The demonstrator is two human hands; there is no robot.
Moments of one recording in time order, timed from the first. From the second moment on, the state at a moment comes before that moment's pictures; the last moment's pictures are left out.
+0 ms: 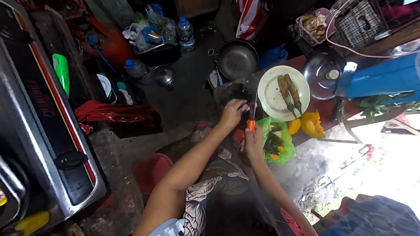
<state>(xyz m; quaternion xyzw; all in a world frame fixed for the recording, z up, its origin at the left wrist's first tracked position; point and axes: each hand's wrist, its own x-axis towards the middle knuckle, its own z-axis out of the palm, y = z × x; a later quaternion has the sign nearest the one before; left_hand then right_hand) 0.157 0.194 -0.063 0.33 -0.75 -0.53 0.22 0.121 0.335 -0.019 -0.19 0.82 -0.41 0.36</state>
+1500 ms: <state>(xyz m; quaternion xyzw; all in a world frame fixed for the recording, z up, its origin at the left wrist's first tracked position) 0.056 0.019 -0.075 -0.32 -0.84 -0.43 -0.11 0.235 0.141 -0.029 0.24 0.85 -0.46 0.10</state>
